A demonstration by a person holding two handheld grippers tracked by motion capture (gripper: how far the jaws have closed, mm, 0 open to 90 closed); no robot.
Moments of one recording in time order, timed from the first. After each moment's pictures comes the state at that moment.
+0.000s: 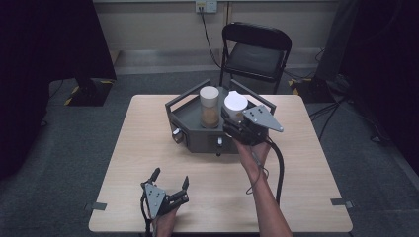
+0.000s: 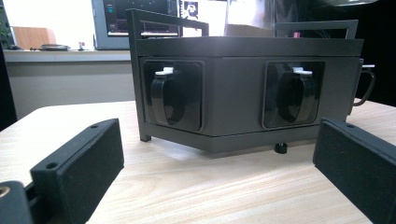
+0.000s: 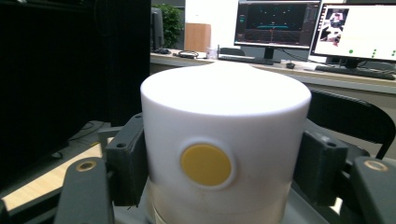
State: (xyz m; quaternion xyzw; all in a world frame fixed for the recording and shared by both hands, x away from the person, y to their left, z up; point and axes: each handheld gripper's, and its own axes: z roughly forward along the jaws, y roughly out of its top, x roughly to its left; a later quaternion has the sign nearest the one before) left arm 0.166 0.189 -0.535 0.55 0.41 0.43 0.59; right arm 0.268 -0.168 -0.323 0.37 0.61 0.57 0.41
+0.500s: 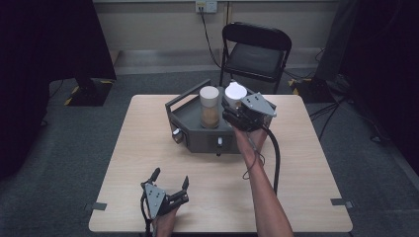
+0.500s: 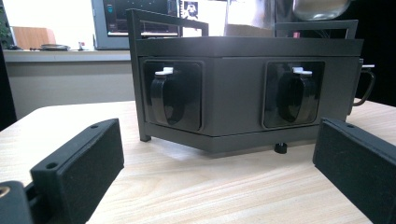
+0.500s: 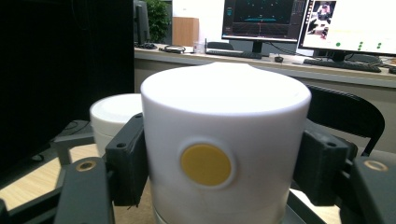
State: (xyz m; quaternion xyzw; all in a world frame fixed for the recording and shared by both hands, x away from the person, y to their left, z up) left arm 0.166 0.189 -0.535 0.55 0.41 0.43 0.59; right arm 0.310 -0.160 -0.326 0.39 0.61 0.55 0.42
